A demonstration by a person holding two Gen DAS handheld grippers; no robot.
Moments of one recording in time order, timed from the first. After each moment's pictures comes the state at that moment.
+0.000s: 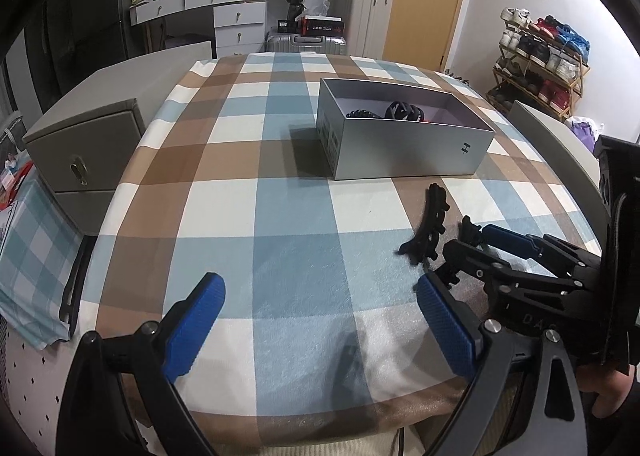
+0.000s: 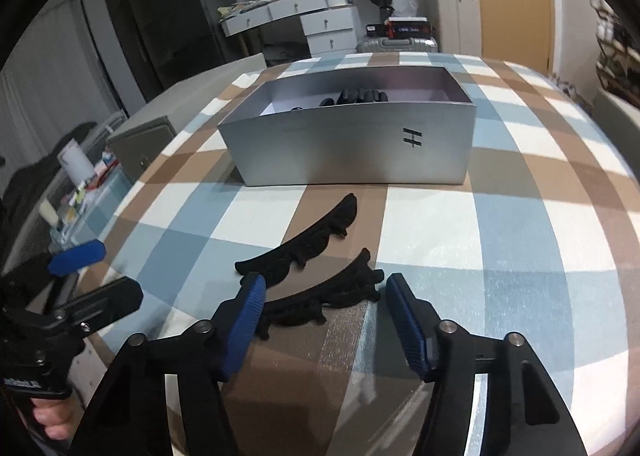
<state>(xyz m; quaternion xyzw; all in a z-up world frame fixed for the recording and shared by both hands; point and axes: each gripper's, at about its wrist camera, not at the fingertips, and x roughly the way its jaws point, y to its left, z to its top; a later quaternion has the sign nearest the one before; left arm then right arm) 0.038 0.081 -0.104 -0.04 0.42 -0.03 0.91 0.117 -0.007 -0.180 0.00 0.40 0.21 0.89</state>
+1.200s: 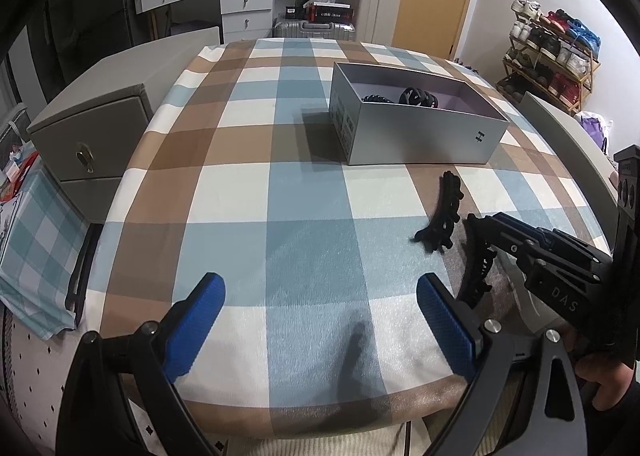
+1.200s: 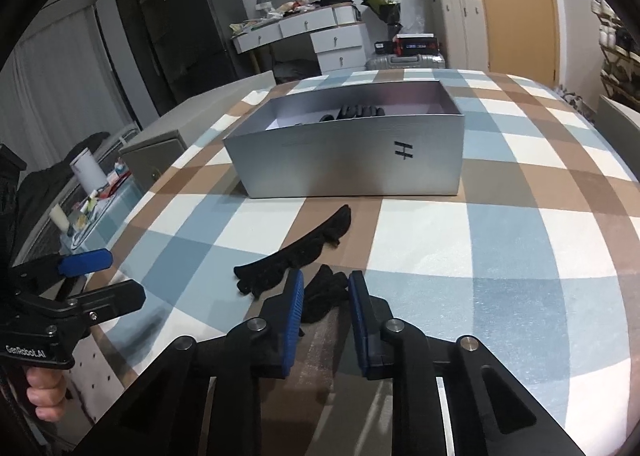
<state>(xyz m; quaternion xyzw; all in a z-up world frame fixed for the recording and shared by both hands) 0.040 0.087 -0.109 -0.04 0.44 -0.01 0.90 0.115 -0.023 -0.179 0.02 0.37 0.23 0.90</state>
